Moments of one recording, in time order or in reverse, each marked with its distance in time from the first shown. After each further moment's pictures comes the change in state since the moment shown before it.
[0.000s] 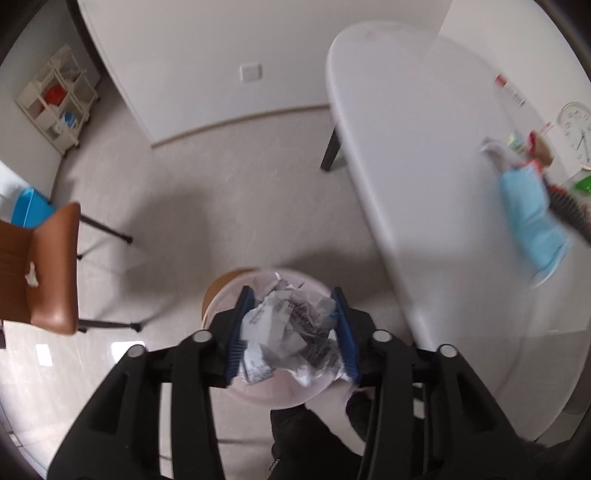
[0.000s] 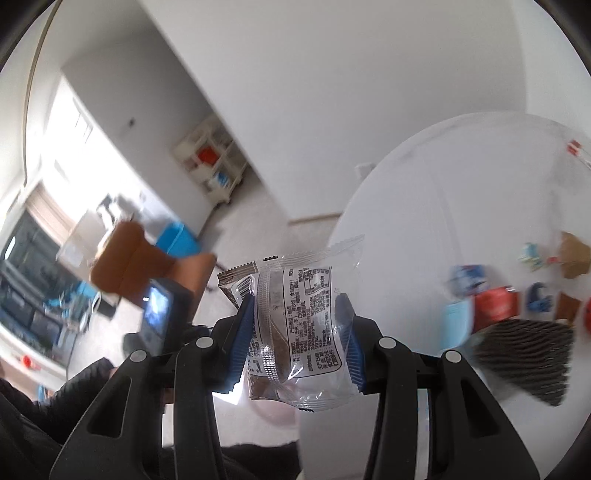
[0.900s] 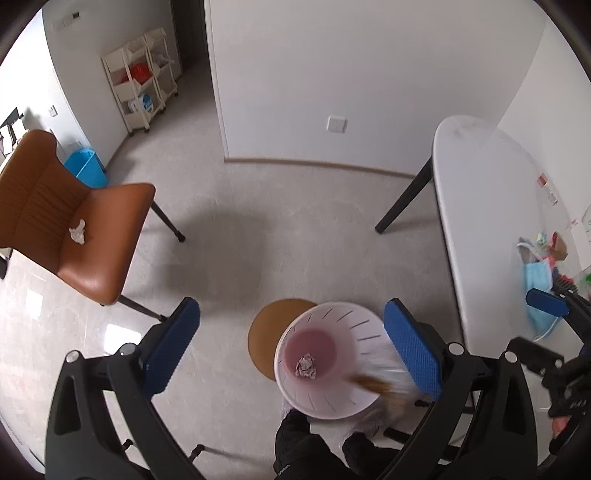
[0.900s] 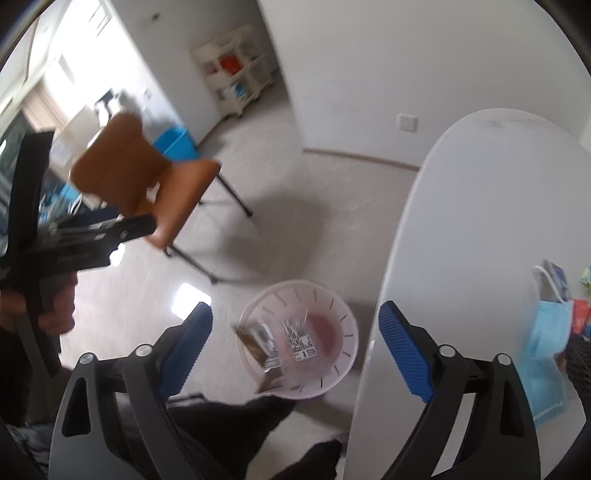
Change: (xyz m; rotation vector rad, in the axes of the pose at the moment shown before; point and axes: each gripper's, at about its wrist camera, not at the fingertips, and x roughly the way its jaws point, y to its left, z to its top) left arm -0.109 0.120 -0.028 -0.274 -0.228 0.088; right arm 0.100 0.107 -0.043 -0.218 0.244 -0.078
